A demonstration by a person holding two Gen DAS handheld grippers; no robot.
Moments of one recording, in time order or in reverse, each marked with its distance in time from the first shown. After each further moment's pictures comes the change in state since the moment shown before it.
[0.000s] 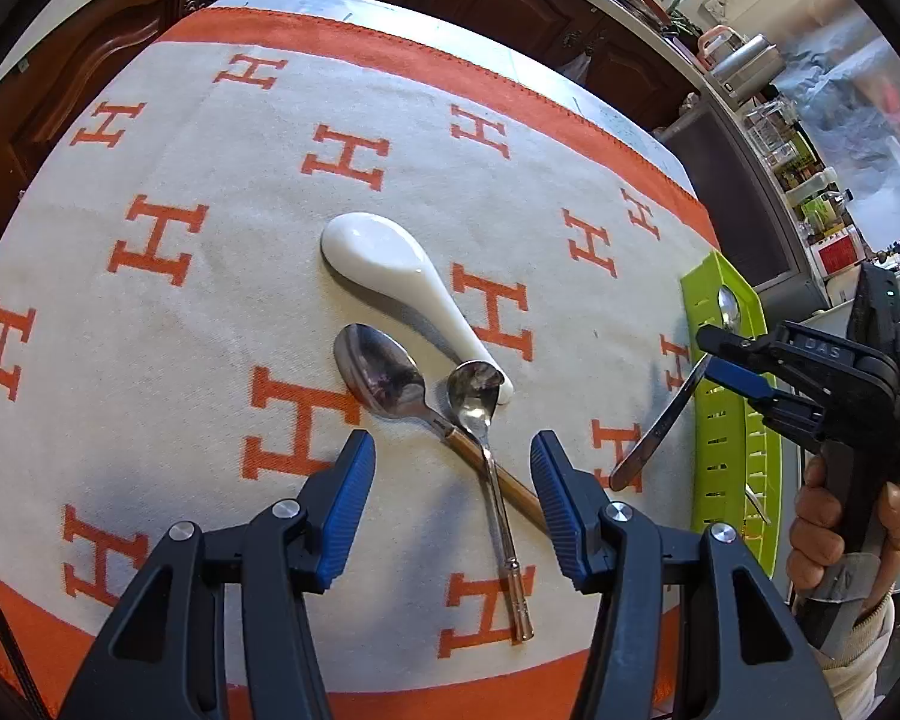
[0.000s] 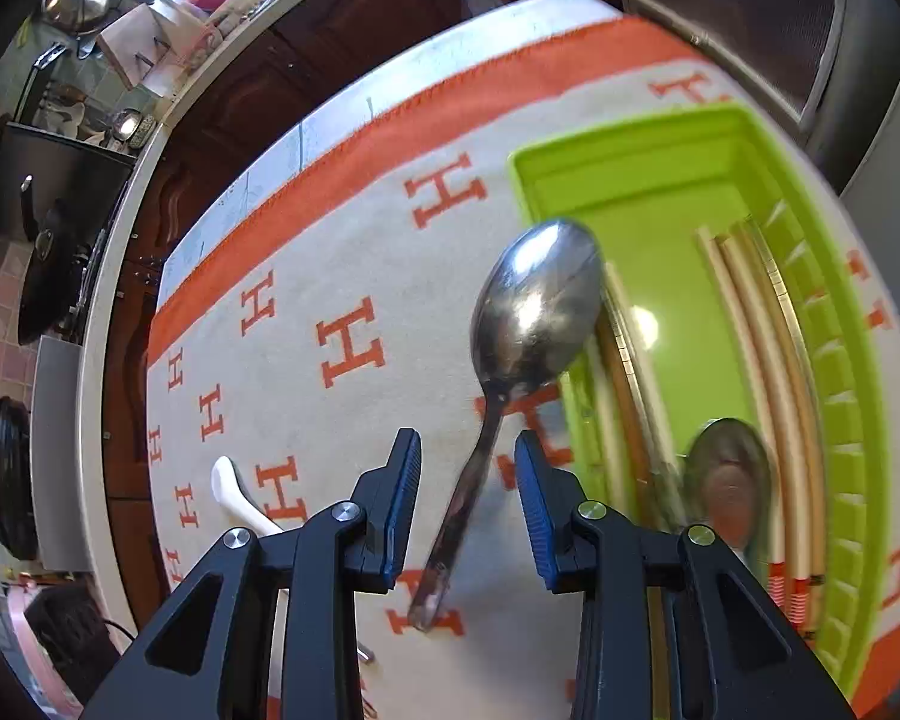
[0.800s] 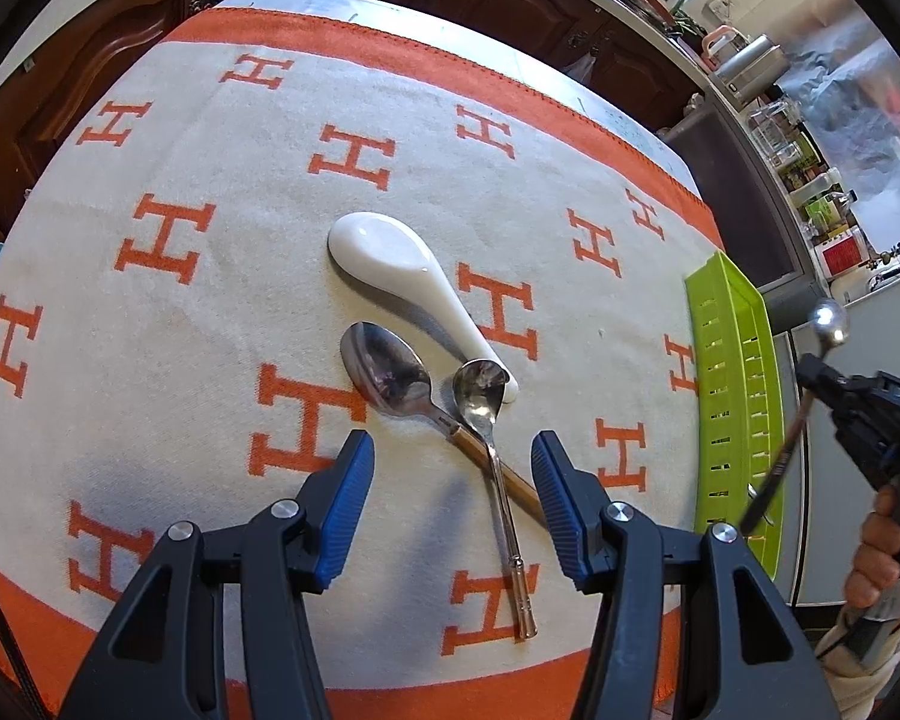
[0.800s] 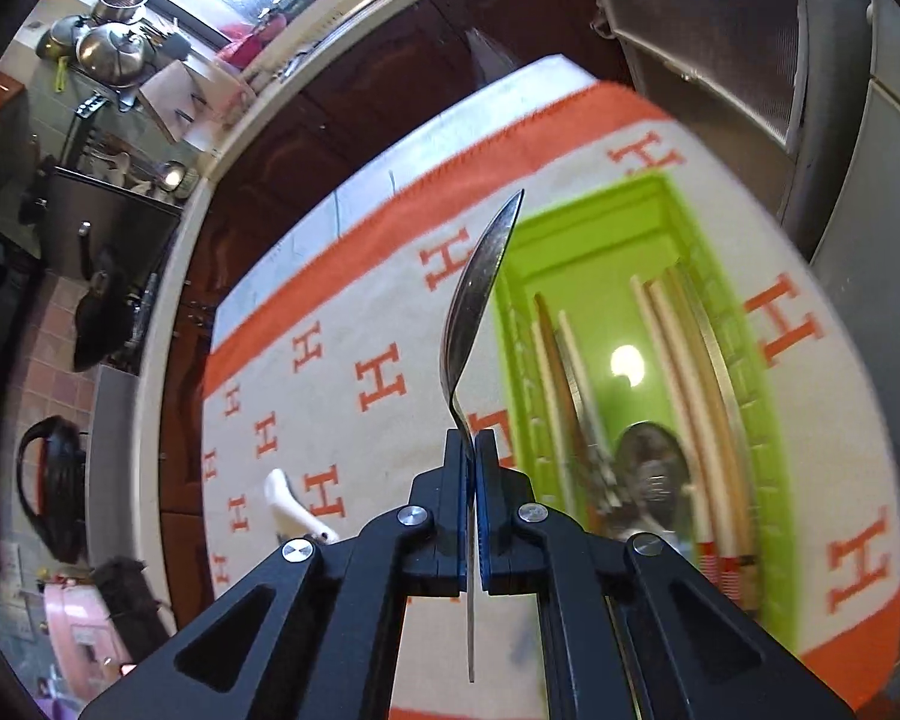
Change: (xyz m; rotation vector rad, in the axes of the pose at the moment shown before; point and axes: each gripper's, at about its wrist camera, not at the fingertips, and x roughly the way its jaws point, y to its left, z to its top) left arm -0.004 -0.002 -0.003 0.000 -0.002 0.014; right arm -0.077 -0.039 -0.007 0.006 -0.126 0.124
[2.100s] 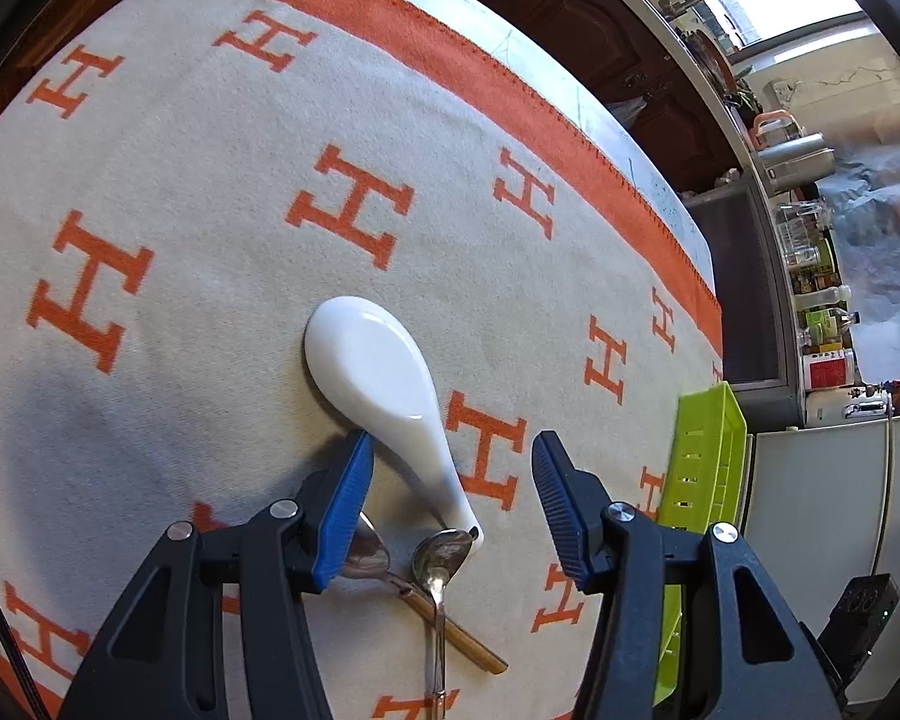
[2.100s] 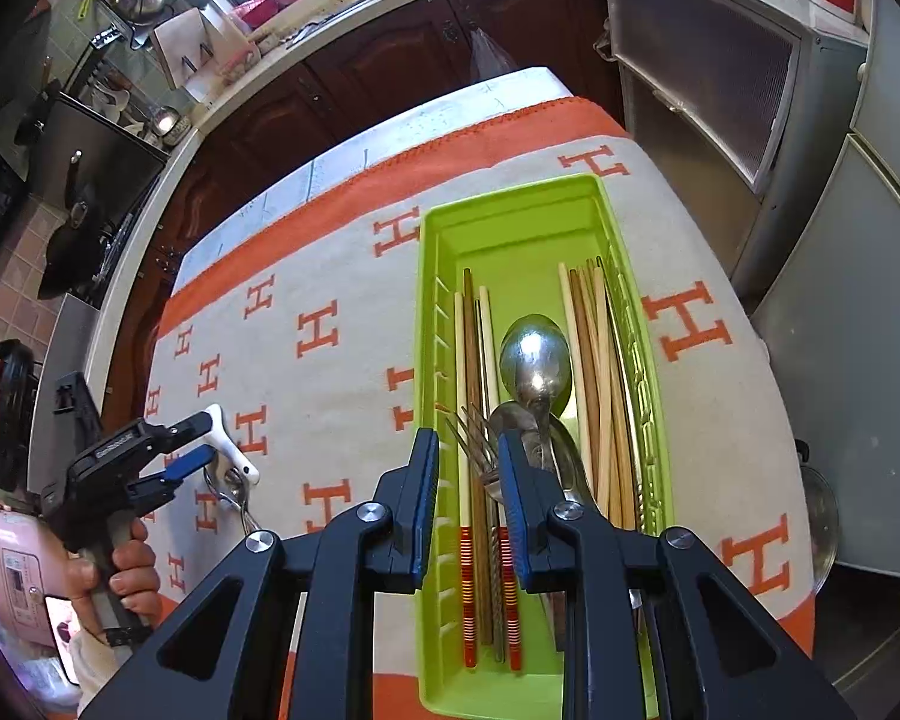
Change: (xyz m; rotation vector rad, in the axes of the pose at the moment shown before) left arm 0.051 0.014 0.067 -0.261 0.036 -0.109; right arm -0.034 -0.018 -0.027 -0.145 0.004 -0.125
